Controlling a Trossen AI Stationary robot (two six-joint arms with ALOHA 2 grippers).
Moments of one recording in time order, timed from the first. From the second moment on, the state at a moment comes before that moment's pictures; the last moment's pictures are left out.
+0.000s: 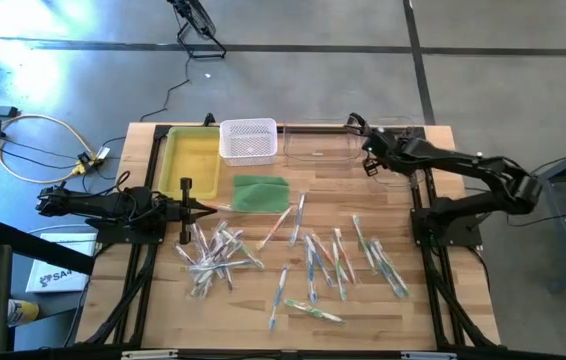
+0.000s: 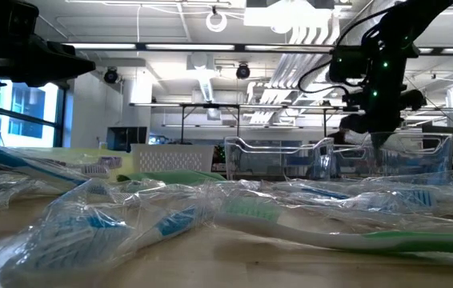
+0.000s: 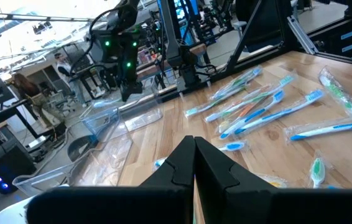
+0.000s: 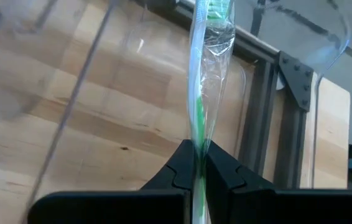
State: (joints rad) left arm -0.12 0.04 0.01 0.03 -0.14 0.40; right arm -0.65 1.28 0.74 -0.75 0.58 0.47
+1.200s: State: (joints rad) left arm -0.12 0.04 0.01 0.03 -0.14 0.40; right arm -0.66 1.29 0.74 -0.72 0.49 0.41
